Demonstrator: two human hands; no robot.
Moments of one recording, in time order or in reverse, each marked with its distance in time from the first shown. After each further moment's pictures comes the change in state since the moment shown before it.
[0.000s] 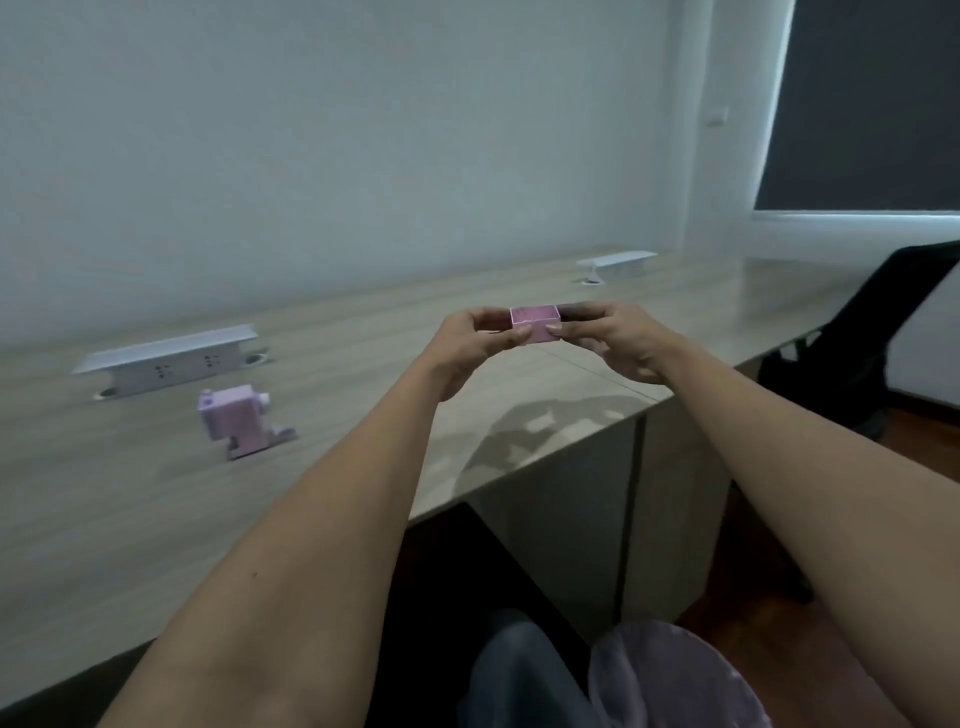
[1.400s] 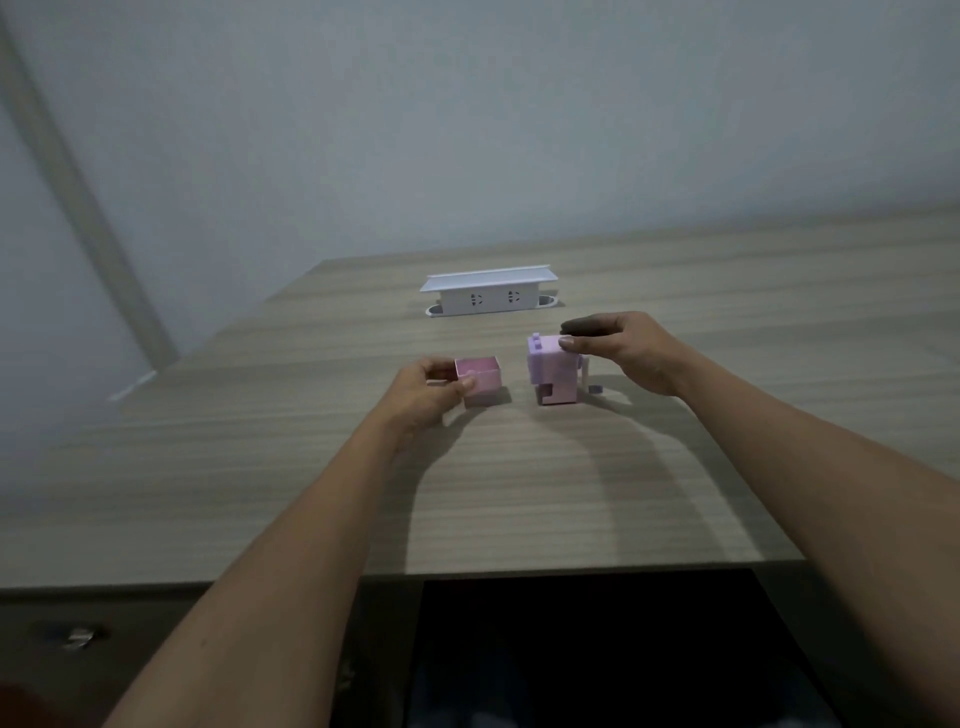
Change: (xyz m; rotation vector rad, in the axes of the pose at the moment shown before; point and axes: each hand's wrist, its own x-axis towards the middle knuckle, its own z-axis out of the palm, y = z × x) left_hand -0.216 -0.088 -0.327 0.173 0.715 -0.367; right_hand 0.148 0.082 0.335 -0.156 -0.463 -0.020
